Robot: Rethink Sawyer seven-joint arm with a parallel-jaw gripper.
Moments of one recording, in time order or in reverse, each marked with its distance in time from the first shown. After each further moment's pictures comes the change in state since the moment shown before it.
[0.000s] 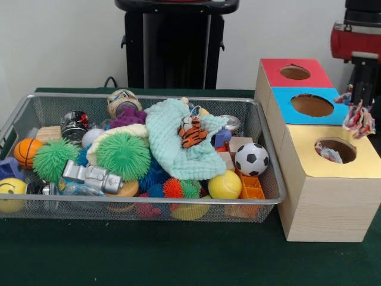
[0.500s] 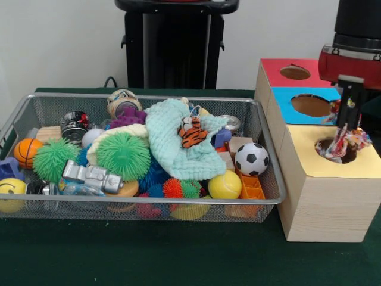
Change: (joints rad) arm 0.033 0.092 -0.098 -0.072 0.030 -0.047 0.026
